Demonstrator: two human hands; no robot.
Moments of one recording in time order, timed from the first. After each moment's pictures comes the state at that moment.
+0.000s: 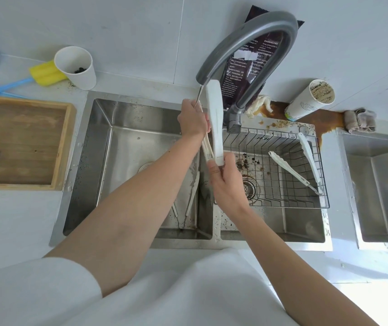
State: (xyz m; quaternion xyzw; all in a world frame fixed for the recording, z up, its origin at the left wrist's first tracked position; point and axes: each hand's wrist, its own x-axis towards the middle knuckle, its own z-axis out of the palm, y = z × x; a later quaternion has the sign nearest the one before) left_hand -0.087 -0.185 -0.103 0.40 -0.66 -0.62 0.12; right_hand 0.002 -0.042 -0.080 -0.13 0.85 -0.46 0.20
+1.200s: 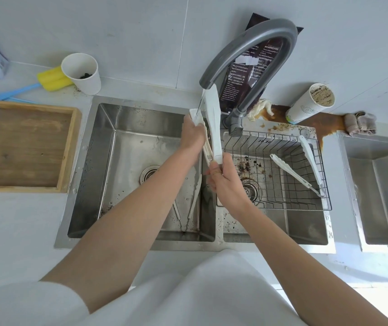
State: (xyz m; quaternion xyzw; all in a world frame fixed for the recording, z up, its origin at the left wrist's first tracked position) left_hand -0.059 -0.182 -0.102 0.39 -0.59 -0.71 0.01; right_hand -0.002 -0.046 -0.080 -0.07 0.78 -0.53 0.32
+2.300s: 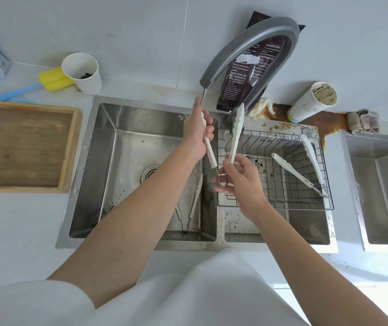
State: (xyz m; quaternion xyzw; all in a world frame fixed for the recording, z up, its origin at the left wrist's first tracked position) left_hand -0.069 -0.185 -0.089 0.40 -0.31 -0.86 0.04; right_hand -0.016 -0.026 -0.072 0.07 0.71 -0.63 0.31
